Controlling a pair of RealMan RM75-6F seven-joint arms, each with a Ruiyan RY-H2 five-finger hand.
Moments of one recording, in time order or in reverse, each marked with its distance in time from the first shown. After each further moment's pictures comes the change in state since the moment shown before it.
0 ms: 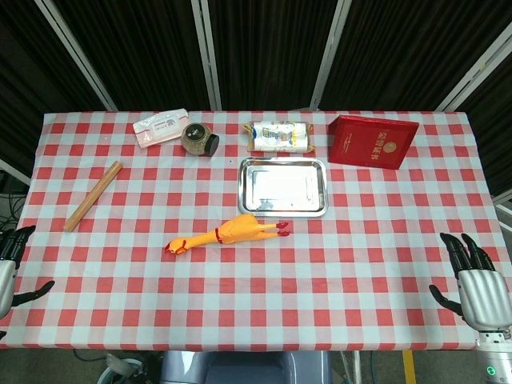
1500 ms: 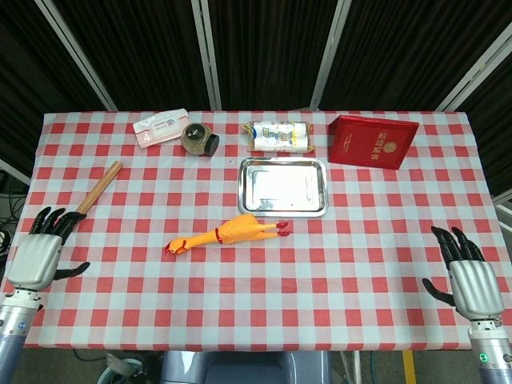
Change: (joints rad) left arm -0.172 -0.056 -0.066 -0.012 -0.015 -0.201 -0.003; right arm 0.049 -0.002 0.017 -0.004 0.030 -0.080 0.002
